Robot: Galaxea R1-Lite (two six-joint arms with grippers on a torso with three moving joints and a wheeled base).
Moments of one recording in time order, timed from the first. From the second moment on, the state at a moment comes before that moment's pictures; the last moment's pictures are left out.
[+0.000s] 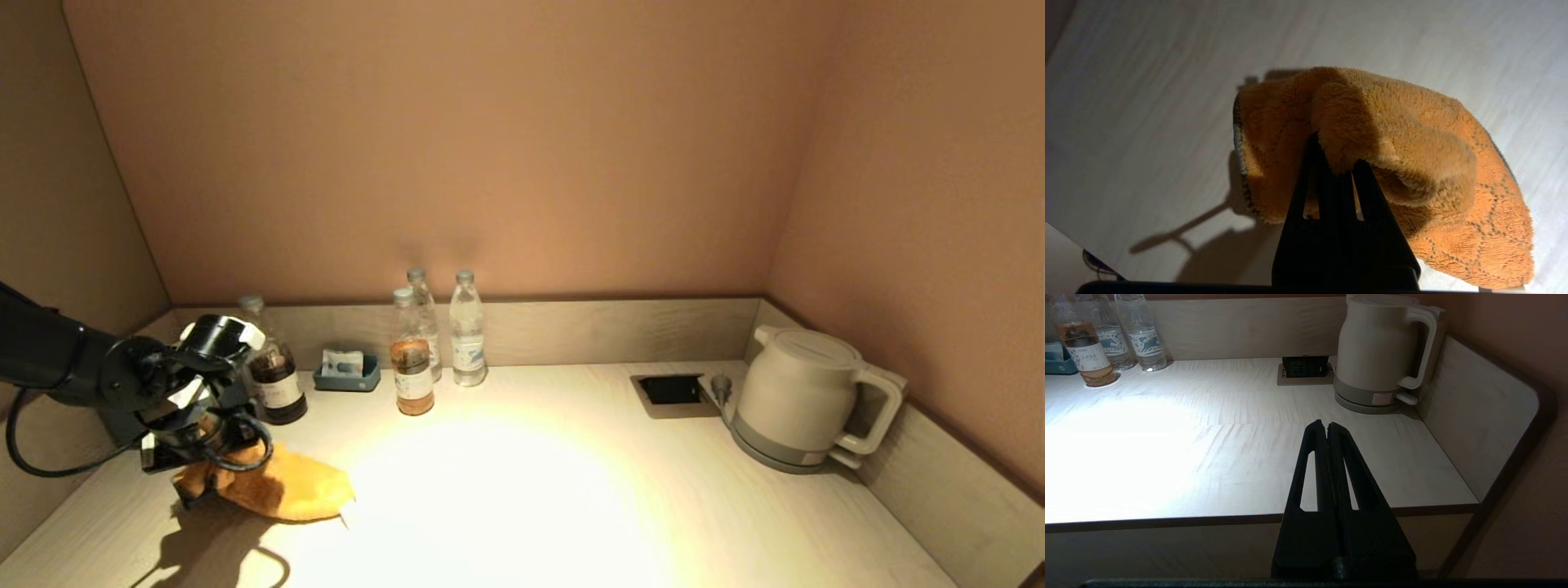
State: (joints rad) left arm -0.09 2.05 -1.16 0.19 0.43 -0.55; right arm 0.00 0.00 0.00 0.00 0.00 0.01
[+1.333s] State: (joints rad) left arm 0.23 1.72 -0.92 -0.57 0.43 -0.23; right arm 0.00 0.00 0.00 0.00 0.00 0.01
